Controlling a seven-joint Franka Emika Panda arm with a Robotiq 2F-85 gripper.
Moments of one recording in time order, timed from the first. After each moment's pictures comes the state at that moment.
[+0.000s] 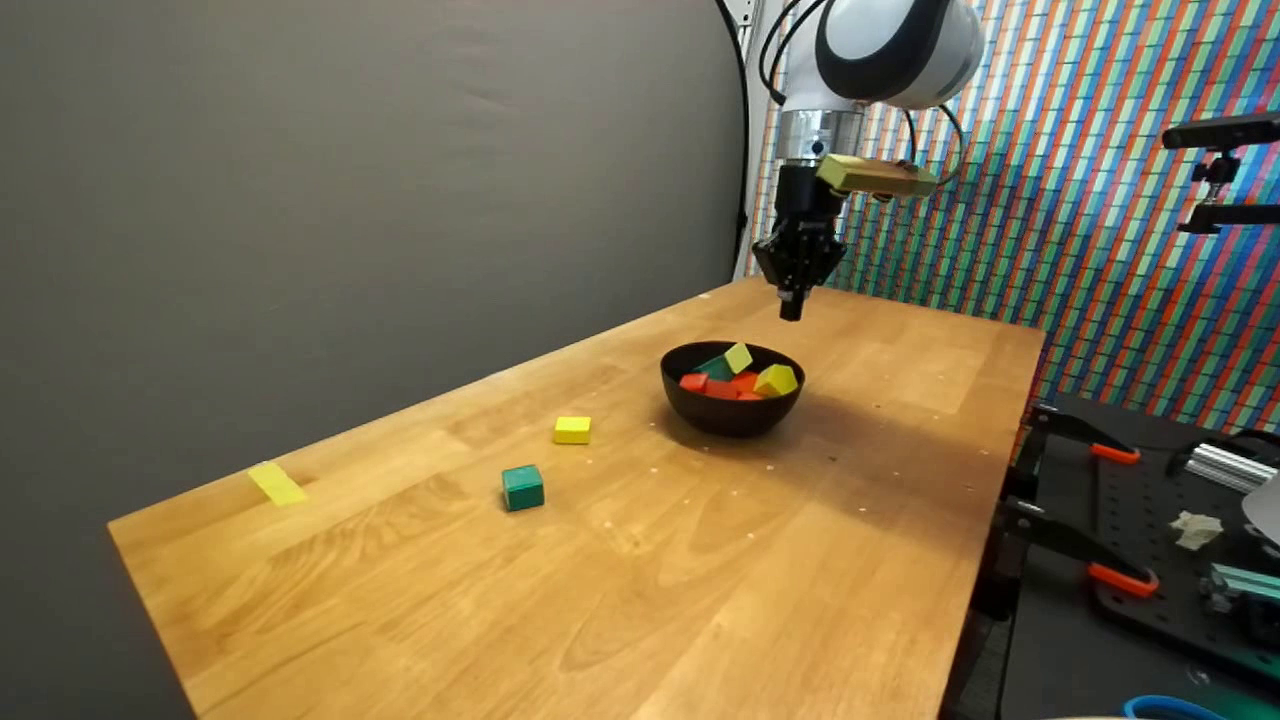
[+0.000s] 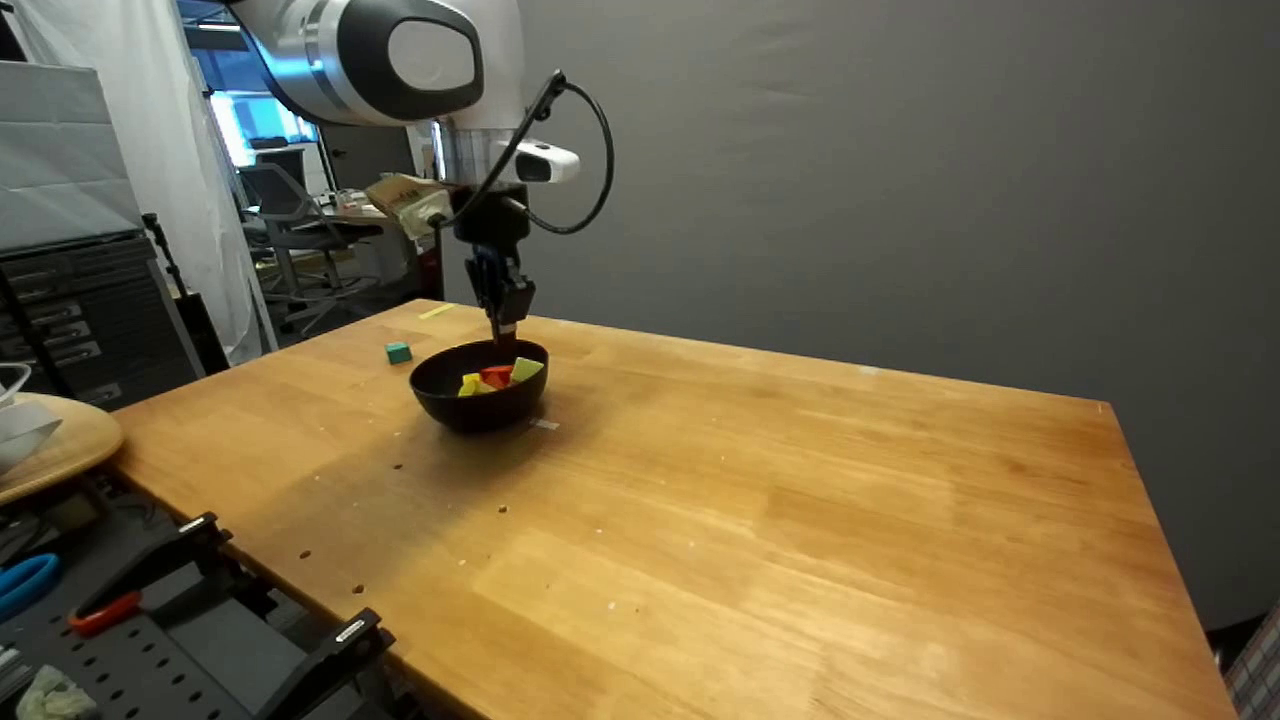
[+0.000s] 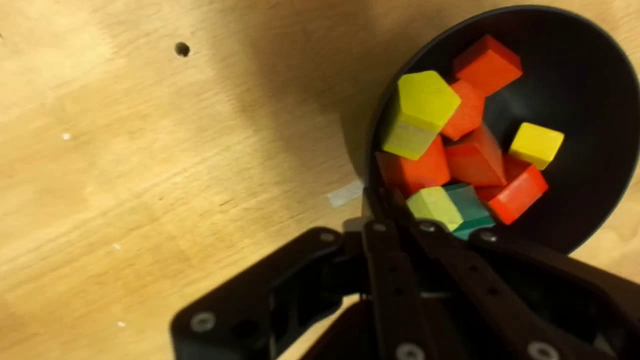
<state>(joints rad) 0.05 0.15 -0.02 -2.41 0.12 2.54 0.30</state>
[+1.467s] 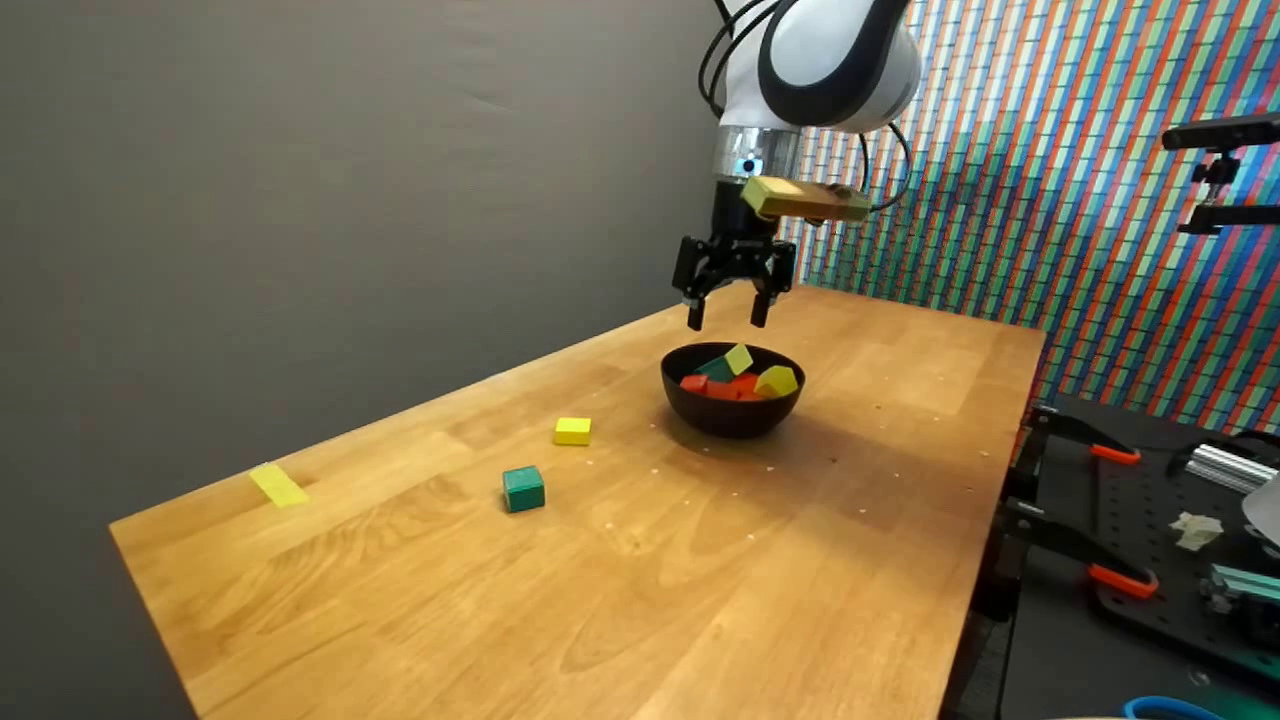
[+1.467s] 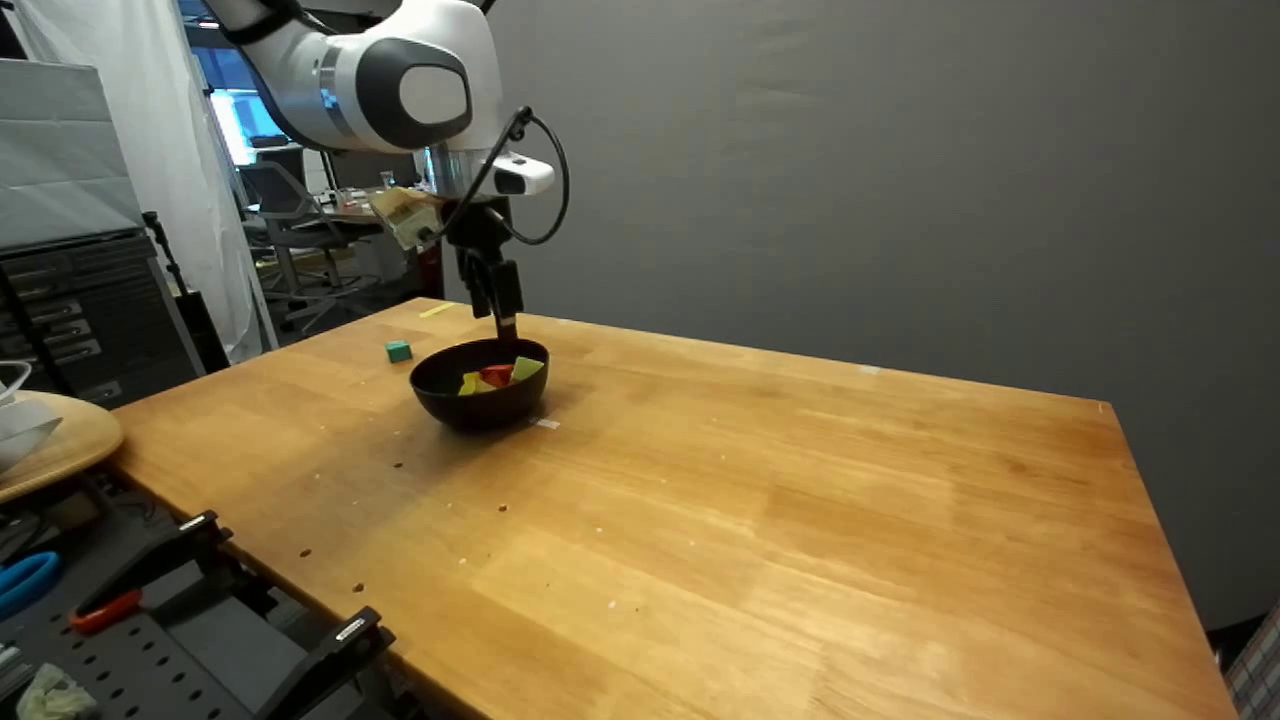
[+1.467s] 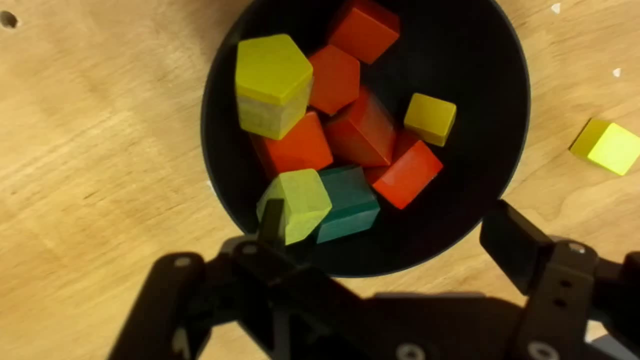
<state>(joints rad) 0.12 0.30 0.03 -2.26 0.11 2.61 0.46</state>
